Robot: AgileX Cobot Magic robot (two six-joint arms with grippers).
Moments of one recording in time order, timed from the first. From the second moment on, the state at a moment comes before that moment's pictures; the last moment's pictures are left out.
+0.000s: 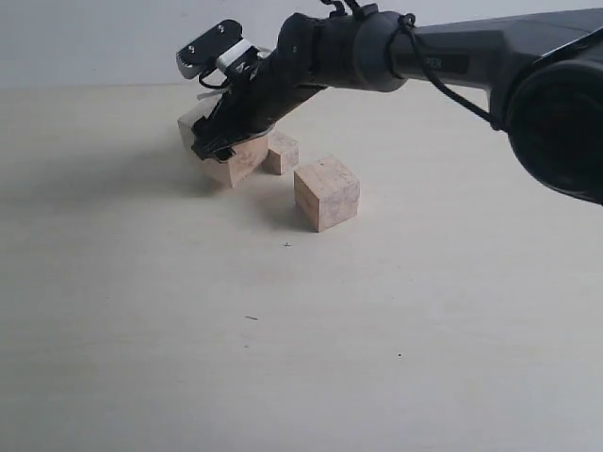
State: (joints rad) left arm 0.01 0.01 0.00 -0.08 0.37 -0.04; right arm 0.74 2.38 -1.90 0.37 0.47 -0.60
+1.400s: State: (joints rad) left arm 0.01 0.01 0.00 -0.08 0.37 -0.04; right arm 0.77 2.38 -1.90 0.65 0.90 -1.26
